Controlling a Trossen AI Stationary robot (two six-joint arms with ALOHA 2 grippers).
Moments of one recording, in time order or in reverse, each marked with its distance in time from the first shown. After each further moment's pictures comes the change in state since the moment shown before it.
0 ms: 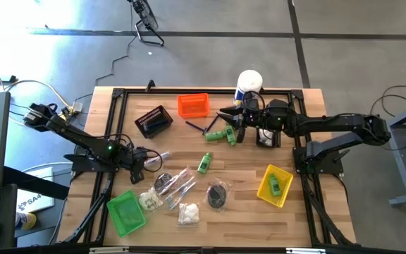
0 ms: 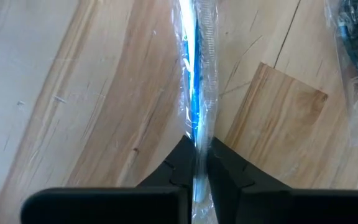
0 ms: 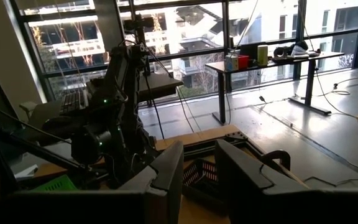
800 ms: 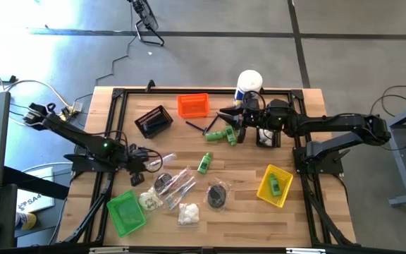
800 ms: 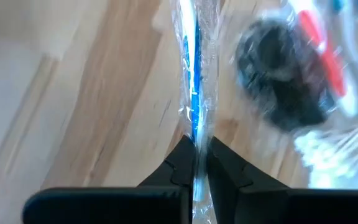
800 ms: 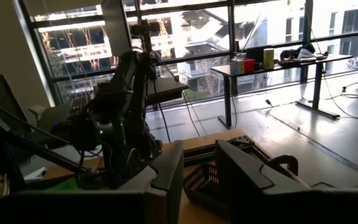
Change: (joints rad) left arm -0.001 -0.104 0.088 0.003 -0.018 0.034; right arm 0.000 0.000 0.000 0.019 -0.030 0.008
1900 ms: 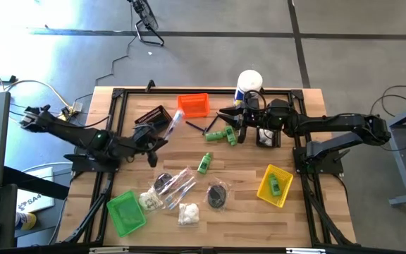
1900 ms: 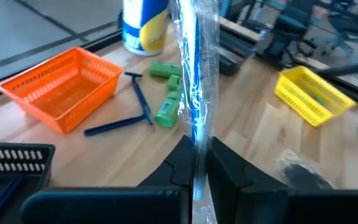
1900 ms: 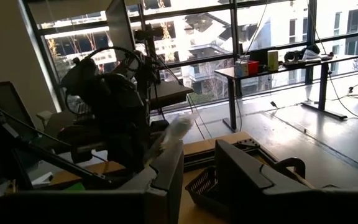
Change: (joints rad) left arm 0.107 -0.019 0.200 0.377 -0.490 0.173; right arm 0.000 0.000 0.000 0.019 -0.008 0.020
